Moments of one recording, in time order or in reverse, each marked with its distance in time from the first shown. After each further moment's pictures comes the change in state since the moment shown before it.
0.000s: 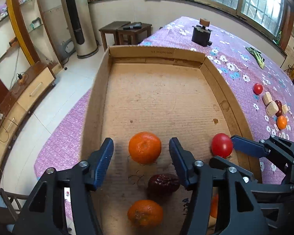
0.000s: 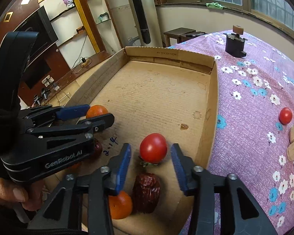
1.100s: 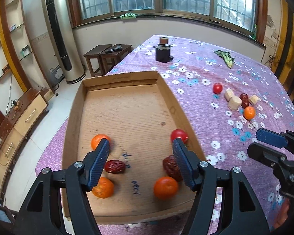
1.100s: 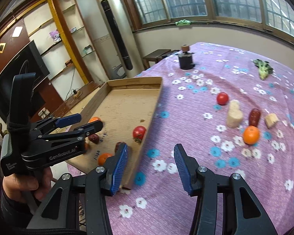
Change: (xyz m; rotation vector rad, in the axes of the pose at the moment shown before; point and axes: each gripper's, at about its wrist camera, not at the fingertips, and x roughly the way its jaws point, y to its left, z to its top) left arm -0.067 -0.063 -0.015 0.131 -0.141 -0.061; right arm -0.131 -0.057 -0.059 0.179 -0.187 -0.058
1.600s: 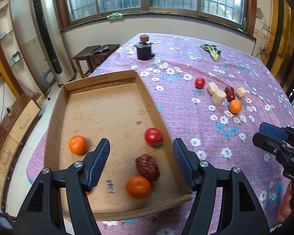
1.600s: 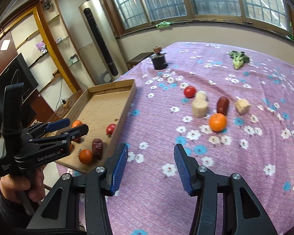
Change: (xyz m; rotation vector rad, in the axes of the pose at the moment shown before) left arm -0.002 -0.039 0.000 0.058 0.017 -0.052; right arm -0.032 -0.051 -0.017 0.093 -0.027 -0.073
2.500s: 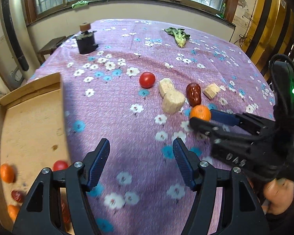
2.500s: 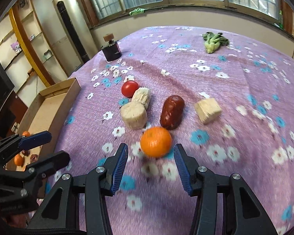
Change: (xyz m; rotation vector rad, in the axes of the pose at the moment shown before) left arm 0.075 -0.097 0.045 0.048 0.117 -0.191; right arm 0.090 -0.097 0.038 0.020 0.106 -0.134
